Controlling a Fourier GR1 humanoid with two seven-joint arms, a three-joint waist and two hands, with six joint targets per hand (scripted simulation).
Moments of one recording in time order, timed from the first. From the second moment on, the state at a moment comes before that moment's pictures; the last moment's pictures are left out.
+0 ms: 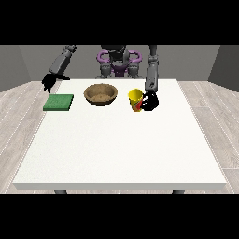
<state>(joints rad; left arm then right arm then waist) -0.52 0.18 0.26 -0.94 -0.08 0.49 -0.73 -0.41 -0.36 -0.24 -0.97 -0.20 0.40 -0.68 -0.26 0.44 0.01</state>
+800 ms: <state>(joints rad) -0.60 0.21 -0.19 -0.85 -0.84 0.69 -0.09 -0.47 -0.33 -0.25 -0.72 -0.18 0.36 -0.60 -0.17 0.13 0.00</state>
